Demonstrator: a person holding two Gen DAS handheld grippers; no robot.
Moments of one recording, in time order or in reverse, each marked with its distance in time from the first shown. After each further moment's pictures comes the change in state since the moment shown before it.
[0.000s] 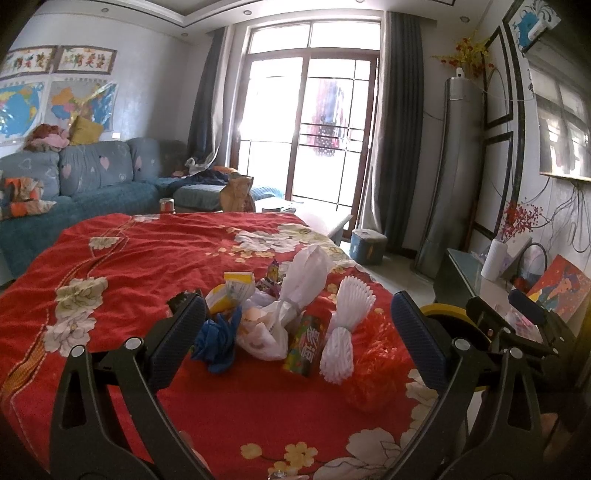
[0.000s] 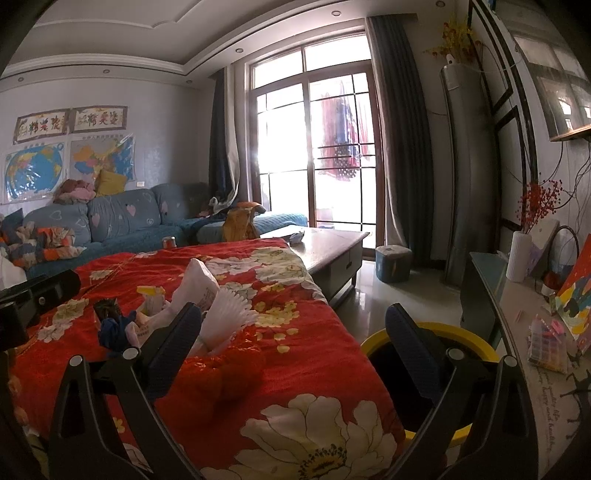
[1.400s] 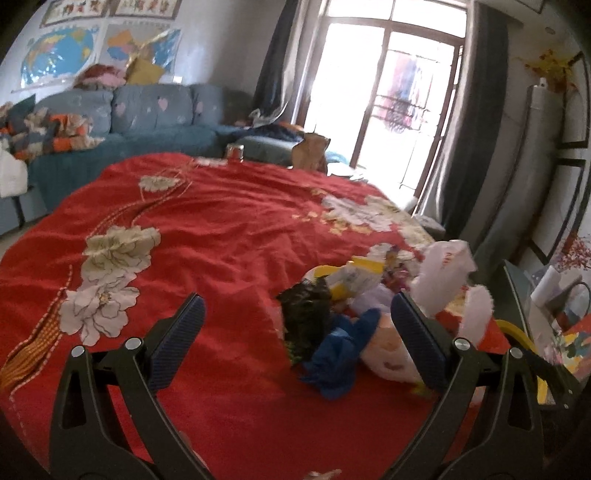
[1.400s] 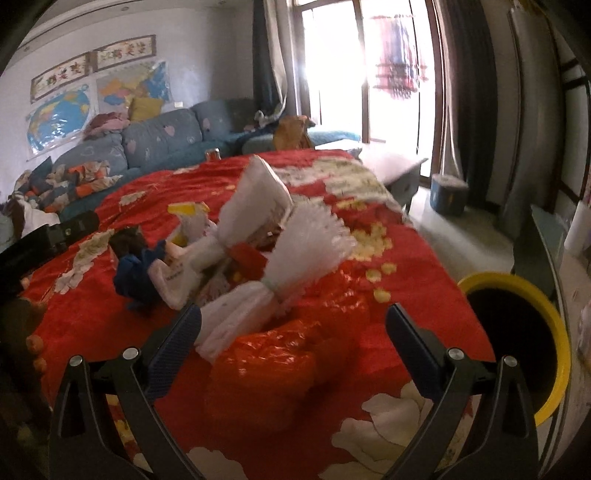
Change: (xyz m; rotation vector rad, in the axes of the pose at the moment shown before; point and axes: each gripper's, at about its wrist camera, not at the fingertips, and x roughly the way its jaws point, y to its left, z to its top) left arm 0.072 0.103 -0.002 -0.195 0.173 0.199; right arm 0.065 0.075 -0.017 -0.053 0.401 0.181
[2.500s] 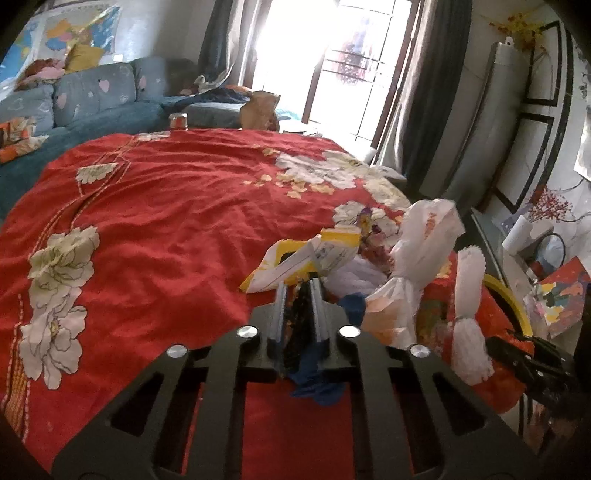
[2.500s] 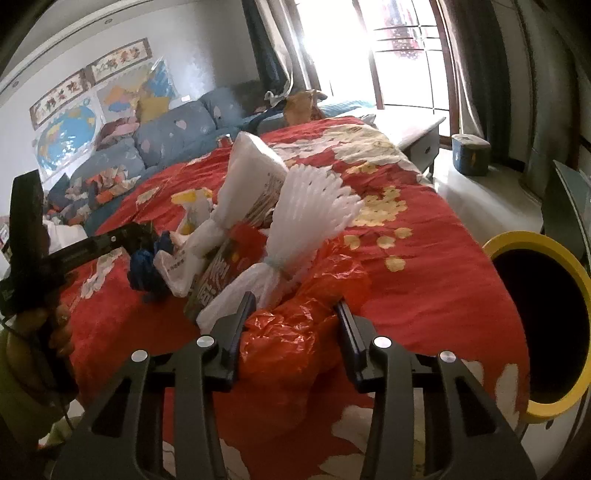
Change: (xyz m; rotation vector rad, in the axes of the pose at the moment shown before) left arm 0.039 -0.006 0.009 0.127 0.164 -0.189; right arm 0.015 -0.039 0.004 0.098 0.086 0.136
